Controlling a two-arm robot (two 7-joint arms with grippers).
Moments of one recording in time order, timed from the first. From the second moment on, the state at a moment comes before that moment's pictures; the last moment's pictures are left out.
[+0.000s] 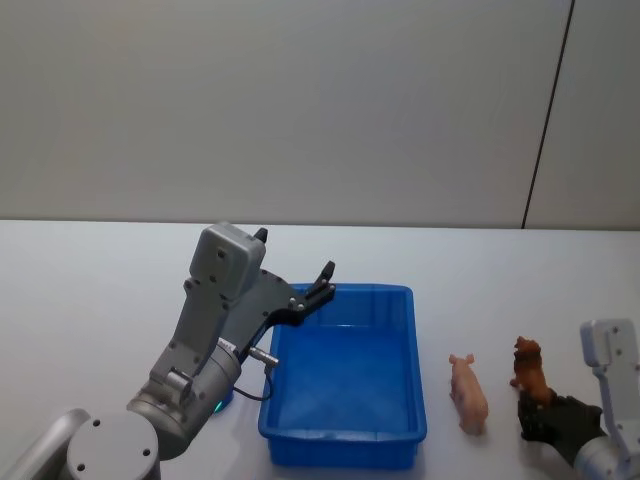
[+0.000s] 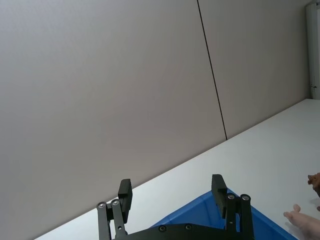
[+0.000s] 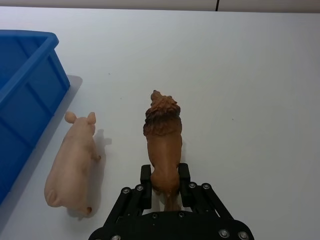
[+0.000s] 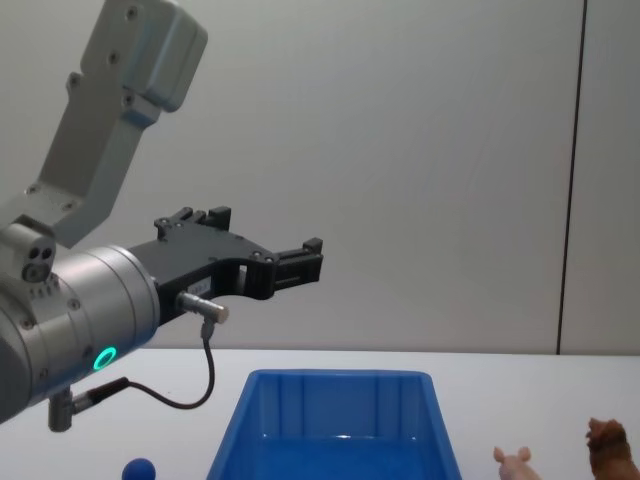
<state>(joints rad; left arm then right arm) -0.24 0.38 0.45 -1.63 -0.20 0.01 -0.01 0.07 0.21 -0.24 -1.46 0.29 0.36 -0.09</state>
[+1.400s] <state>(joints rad) -0.24 0.38 0.45 -1.63 -0.20 0.01 -0.01 0.12 0.17 -0.30 -1.54 0.13 0.11 0.21</state>
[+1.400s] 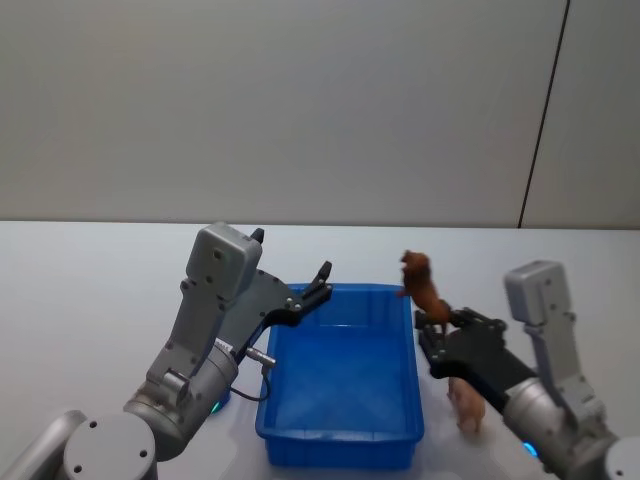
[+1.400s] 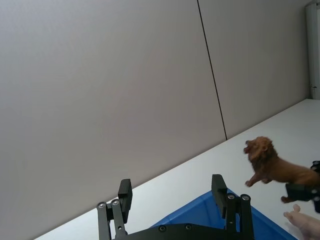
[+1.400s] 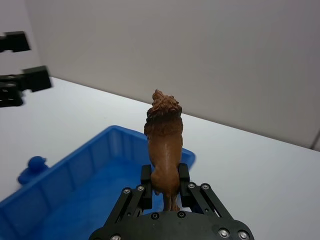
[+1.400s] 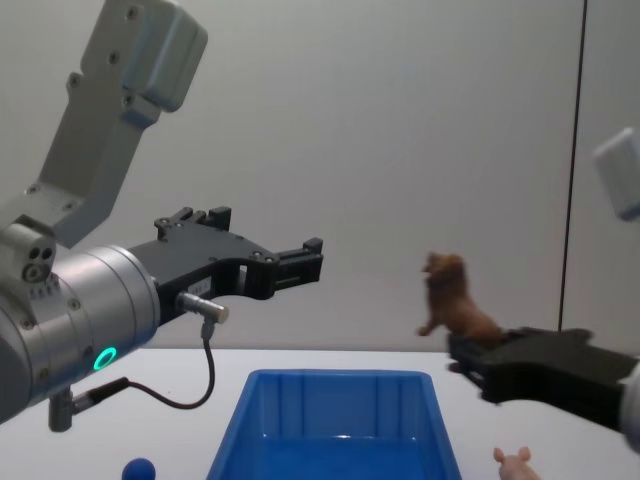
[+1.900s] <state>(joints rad) -0.24 0.38 0.45 -1.63 -0.20 0.01 -0.01 0.23 0.07 -0.36 -1.38 0.08 0.09 0.32</state>
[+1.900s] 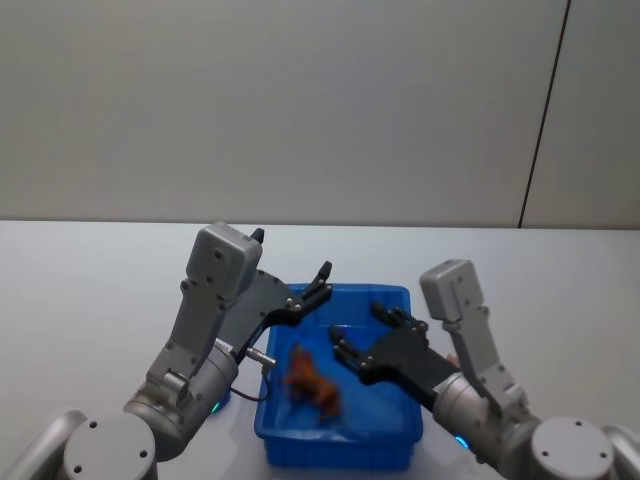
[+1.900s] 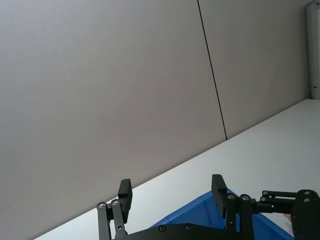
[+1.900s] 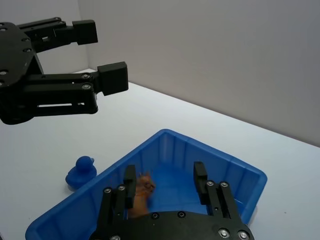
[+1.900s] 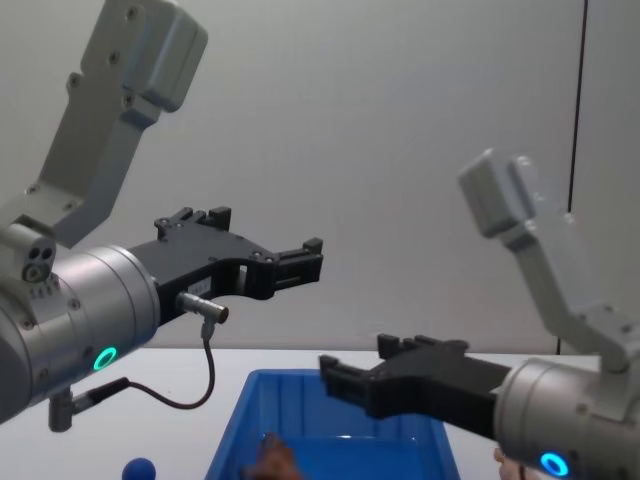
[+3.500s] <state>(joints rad) -0.24 0.38 0.45 -1.63 -0.20 0.01 -0.01 0.05 0.16 -0.32 -1.53 0.07 0.18 -0.02</state>
